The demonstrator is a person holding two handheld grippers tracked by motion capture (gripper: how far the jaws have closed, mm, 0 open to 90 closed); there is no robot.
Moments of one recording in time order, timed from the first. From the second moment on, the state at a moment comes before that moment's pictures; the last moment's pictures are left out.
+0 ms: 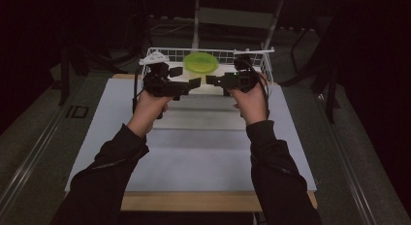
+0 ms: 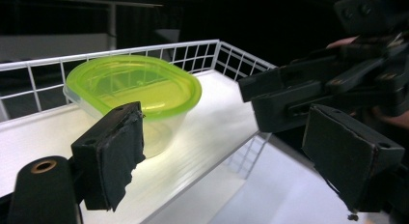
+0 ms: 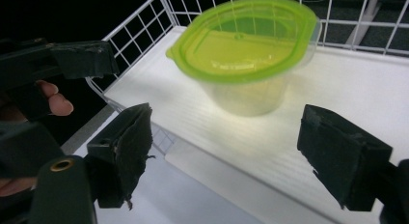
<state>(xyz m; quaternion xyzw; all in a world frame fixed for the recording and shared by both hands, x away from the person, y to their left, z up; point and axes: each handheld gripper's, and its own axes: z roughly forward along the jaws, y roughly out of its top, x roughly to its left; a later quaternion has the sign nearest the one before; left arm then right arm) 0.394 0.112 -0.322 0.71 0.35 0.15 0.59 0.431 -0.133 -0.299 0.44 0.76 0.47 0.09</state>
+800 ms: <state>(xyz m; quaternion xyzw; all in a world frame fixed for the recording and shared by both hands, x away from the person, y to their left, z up) 0.344 0.116 -0.384 0.74 0.29 0.13 0.59 0.384 -0.143 -0.365 0.39 0.79 0.47 0.09</state>
